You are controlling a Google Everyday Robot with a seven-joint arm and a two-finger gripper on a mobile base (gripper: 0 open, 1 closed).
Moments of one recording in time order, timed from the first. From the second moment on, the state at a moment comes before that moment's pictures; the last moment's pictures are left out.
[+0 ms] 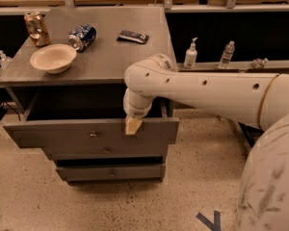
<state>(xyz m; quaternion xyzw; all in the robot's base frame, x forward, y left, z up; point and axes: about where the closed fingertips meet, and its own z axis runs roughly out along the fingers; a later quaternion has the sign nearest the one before) 0.634 0.042 0.674 -0.74 0.64 -0.02 0.19</state>
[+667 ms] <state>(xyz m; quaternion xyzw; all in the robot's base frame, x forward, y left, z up) 0.624 0.021 0.738 -0.73 0.63 -0.02 0.27</state>
